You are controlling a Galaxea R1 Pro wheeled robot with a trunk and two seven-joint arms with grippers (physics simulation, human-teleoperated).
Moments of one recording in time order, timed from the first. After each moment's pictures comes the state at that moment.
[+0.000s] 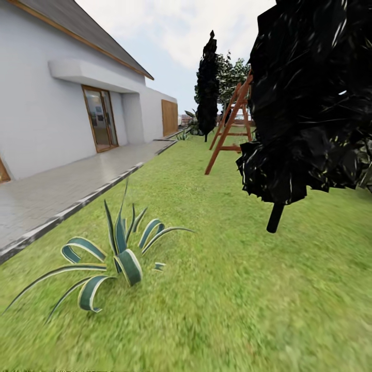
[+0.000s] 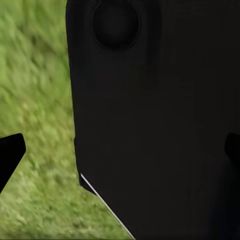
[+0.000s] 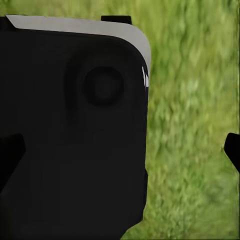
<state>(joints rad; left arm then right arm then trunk) 0.01 0.00 0.00 -0.02 0.00 0.00 0.00 -0.07 -0.03 0.00 0.01 0.00 0.00 -0.01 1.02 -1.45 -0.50</state>
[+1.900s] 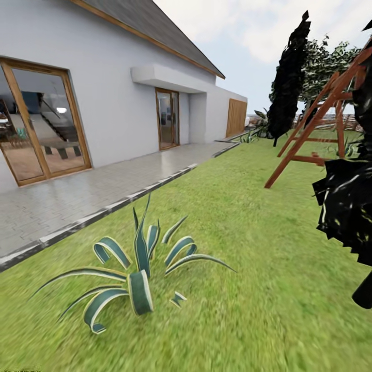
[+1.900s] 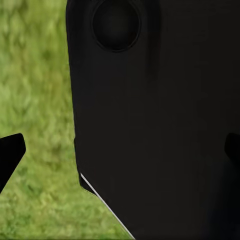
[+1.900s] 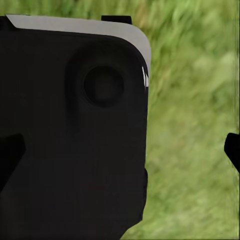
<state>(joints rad) 0.01 0.00 0.00 -0.02 0.00 0.00 0.00 -0.07 -0.03 0.00 0.01 0.01 0.00 -0.01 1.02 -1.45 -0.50</state>
